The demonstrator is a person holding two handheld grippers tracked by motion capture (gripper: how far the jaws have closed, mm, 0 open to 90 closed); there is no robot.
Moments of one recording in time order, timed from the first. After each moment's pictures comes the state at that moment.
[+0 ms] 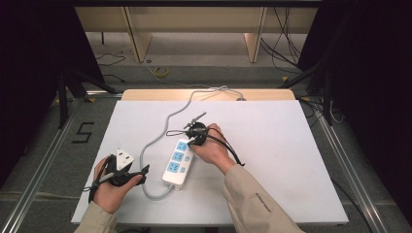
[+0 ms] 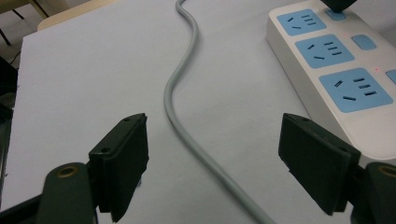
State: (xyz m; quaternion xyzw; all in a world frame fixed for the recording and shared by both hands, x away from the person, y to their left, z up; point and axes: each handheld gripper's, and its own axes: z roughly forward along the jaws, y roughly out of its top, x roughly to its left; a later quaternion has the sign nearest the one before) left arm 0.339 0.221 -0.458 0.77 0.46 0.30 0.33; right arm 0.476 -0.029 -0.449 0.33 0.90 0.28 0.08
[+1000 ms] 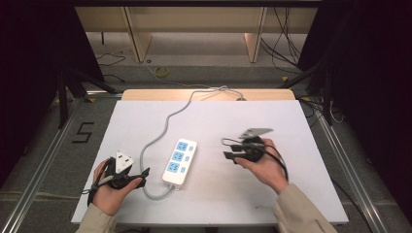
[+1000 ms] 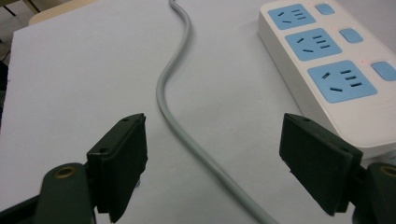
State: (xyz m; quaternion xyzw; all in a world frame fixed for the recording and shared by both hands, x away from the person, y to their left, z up) left arm 0.331 0.222 -0.460 0.77 0.46 0.28 0.34; right arm 0.404 -0.198 -0.441 0.36 0.83 0.42 0.10
